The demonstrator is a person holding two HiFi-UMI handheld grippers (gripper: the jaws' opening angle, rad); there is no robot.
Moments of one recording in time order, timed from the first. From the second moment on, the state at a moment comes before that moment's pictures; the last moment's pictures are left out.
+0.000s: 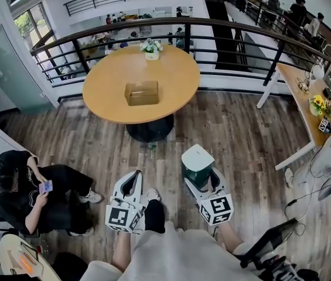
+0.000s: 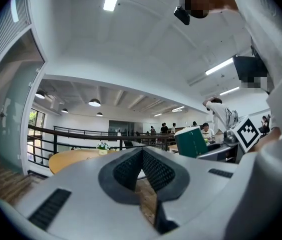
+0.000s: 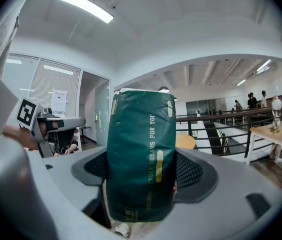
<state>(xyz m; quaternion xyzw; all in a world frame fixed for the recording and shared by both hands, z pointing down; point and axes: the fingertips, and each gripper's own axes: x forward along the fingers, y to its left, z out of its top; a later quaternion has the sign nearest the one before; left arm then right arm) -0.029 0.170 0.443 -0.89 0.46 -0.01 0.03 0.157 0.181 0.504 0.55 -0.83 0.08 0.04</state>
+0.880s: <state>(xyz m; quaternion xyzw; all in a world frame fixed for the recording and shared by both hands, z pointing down) -0.098 -0.045 0.421 -0.89 0.45 0.01 0.00 0.070 -0.039 0.467 0.54 -0.84 0.07 0.07</state>
